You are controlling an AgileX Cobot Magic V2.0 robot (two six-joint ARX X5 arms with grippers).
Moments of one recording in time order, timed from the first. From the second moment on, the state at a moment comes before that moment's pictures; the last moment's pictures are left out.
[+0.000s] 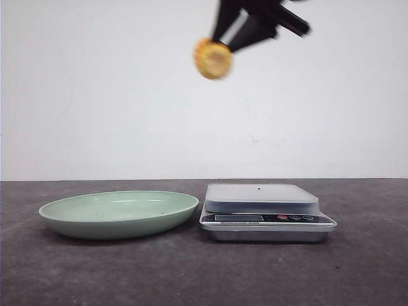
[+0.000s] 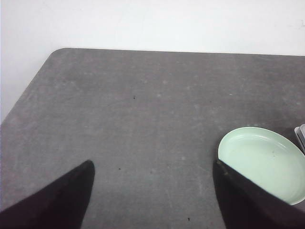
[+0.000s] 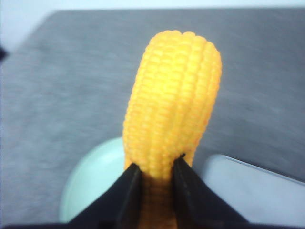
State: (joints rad) left arm -0.80 0.48 1.33 -1.40 -0.76 -0.42; right arm 0.73 1.48 1.27 -0.25 0.02 0.39
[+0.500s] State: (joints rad) left arm -0.80 0.48 1.33 -1.38 -0.76 -0.43; right arm 0.88 1.89 1.36 -0.17 0.11 0.53
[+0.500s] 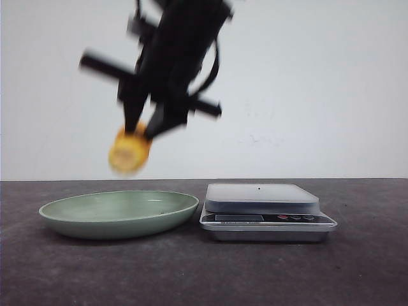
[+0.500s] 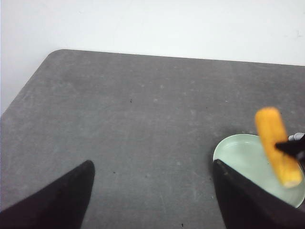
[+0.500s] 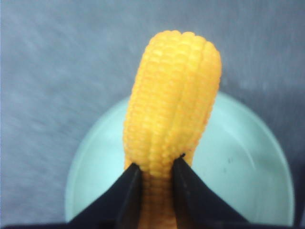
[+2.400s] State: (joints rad) left arm -0.80 0.48 1.26 -1.27 -0.76 -0.43; right arm 0.17 0.61 1.33 -1.03 -0.02 0.12
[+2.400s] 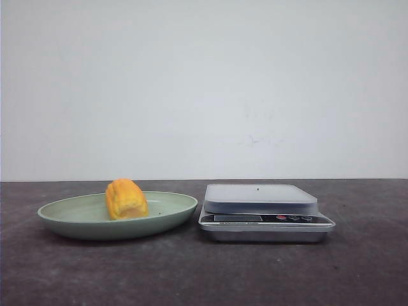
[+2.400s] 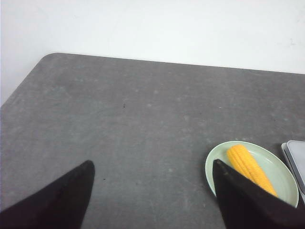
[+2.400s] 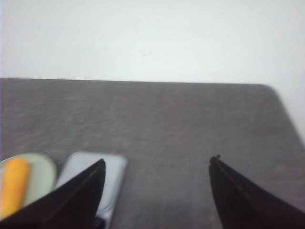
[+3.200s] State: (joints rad) left arm -0.80 0.19 0.87 -1.08 -0.70 -0.43; right arm 0.17 0.15 0.82 -1.05 -0.03 0.19
